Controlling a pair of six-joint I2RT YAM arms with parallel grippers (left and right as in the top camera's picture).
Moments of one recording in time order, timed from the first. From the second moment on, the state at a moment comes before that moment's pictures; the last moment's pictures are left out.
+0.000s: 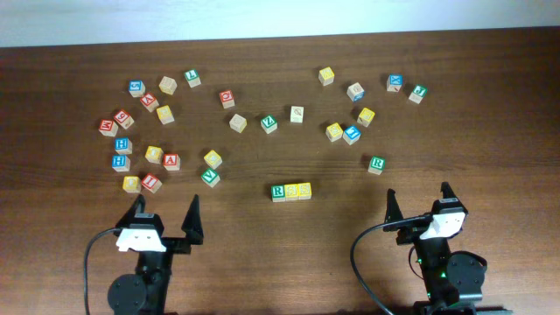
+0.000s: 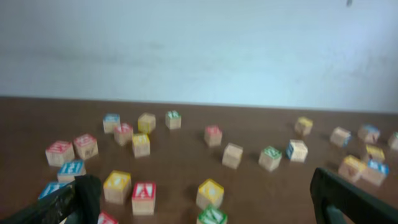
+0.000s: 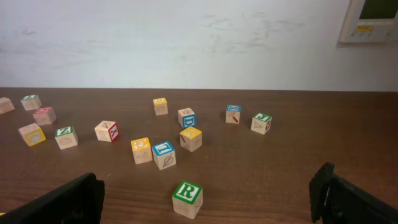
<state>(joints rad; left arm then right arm) 0.05 0.01 0.06 -0.06 0.14 -0.11 -0.02 0.01 0.01 -0.07 -0.09 0.03</state>
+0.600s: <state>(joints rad) 0.05 0.01 0.01 -0.08 0.03 -0.16 -0.02 0.01 0.01 -0.07 -0.09 0.03</state>
